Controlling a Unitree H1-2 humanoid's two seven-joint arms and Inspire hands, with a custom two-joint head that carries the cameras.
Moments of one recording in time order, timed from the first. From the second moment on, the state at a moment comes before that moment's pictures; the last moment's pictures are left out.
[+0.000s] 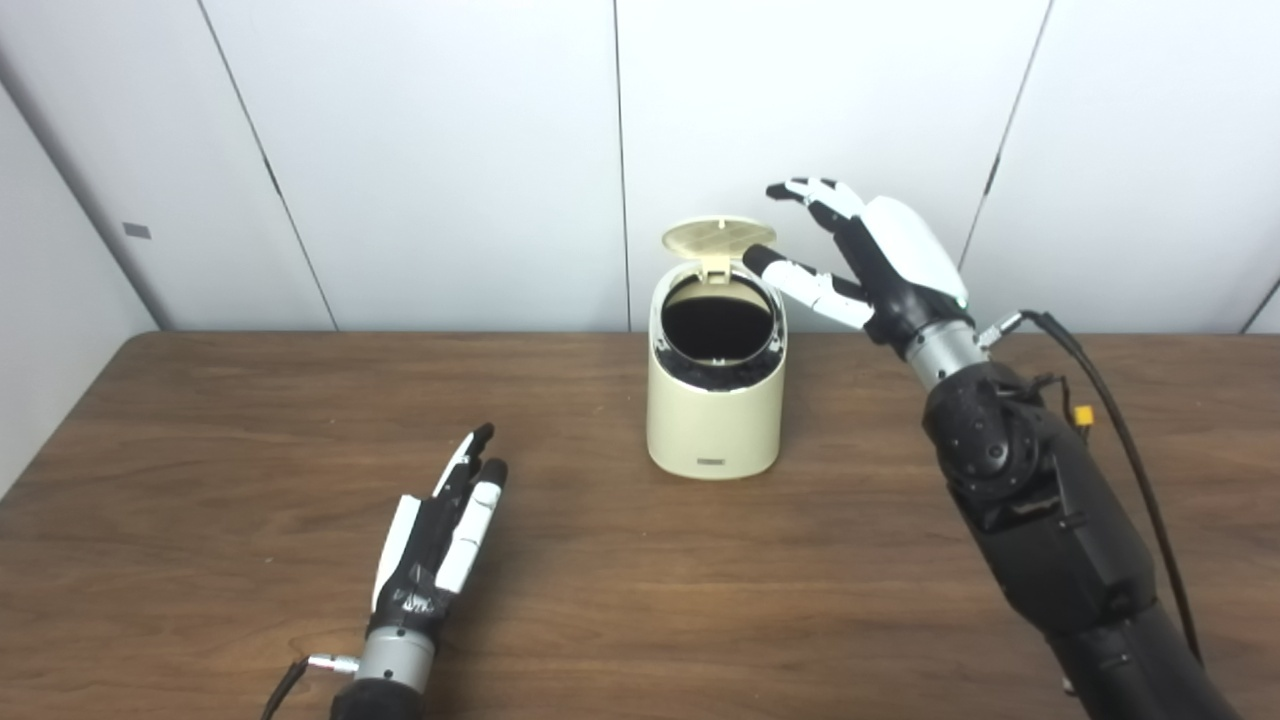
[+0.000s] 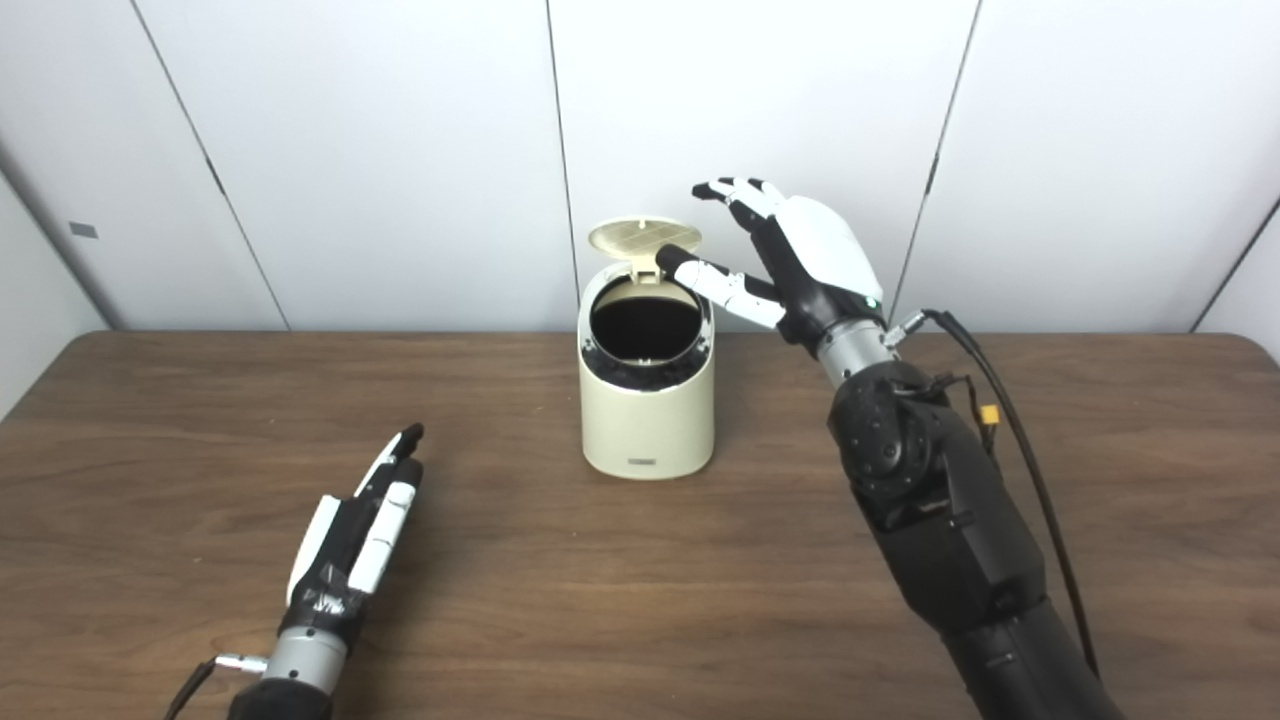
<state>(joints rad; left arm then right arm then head) -0.01 0.09 -0.01 -0.21 0.19 0.21 -0.01 -0.67 -0.27 0.26 0.02 -0.67 0.26 0.09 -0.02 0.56</state>
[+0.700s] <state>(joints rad) 0.00 0.08 -0.03 -0.20 0.22 0.18 0.01 -0.68 -0.29 0.33 0.05 -0.82 0.23 0.12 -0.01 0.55</state>
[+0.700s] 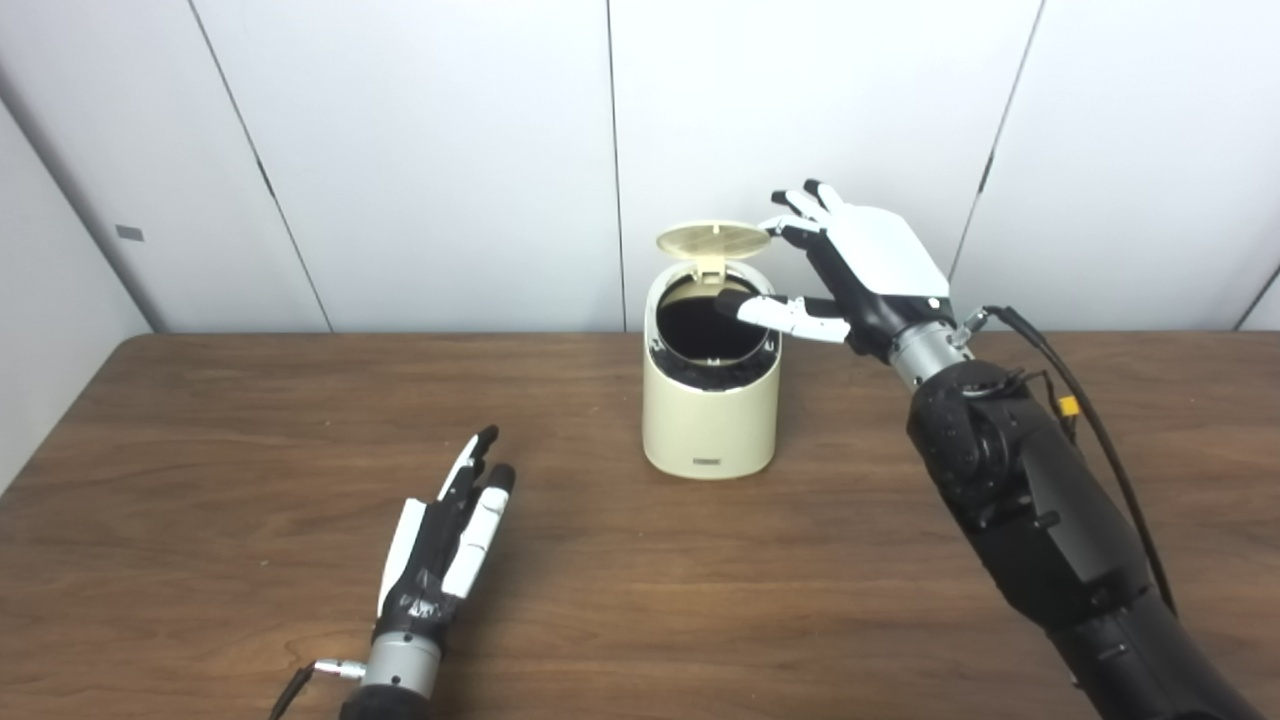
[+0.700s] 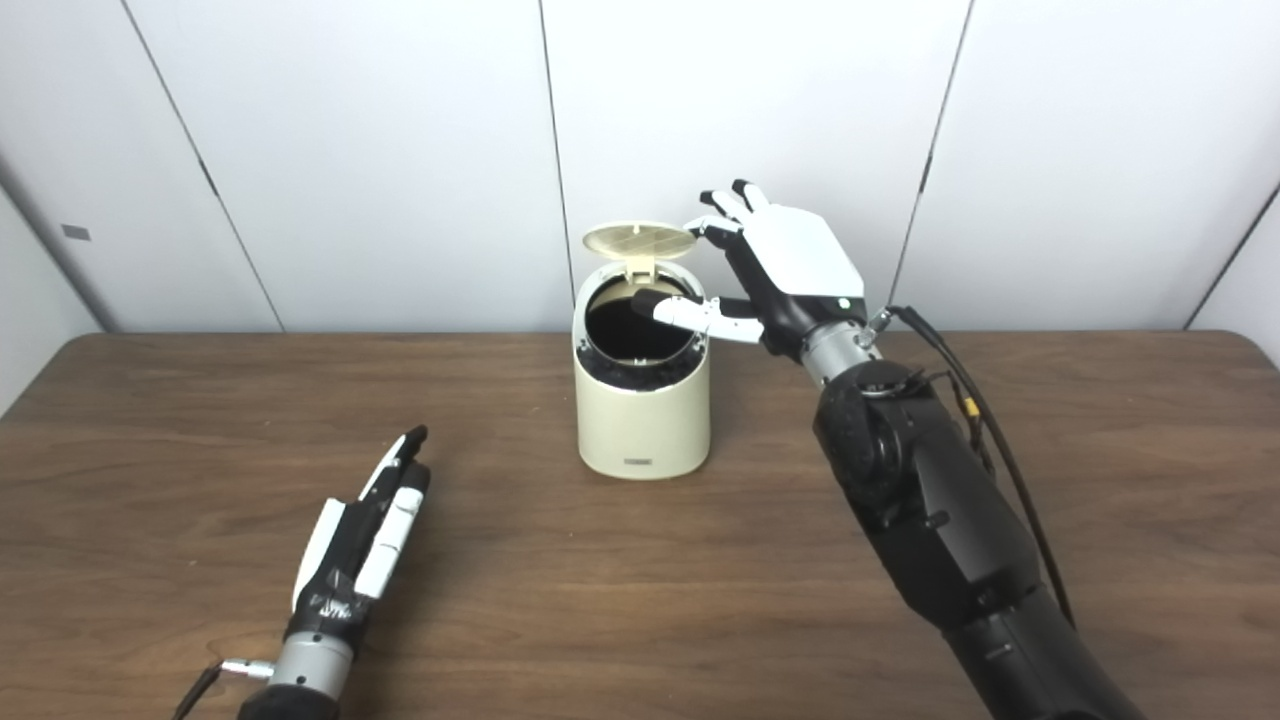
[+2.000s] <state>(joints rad) -0.01 0.08 -0.05 -0.18 0.28 0.18 0.03 -0.64 -0.30 0.38 -0.06 -0.93 0.20 0.24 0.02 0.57</state>
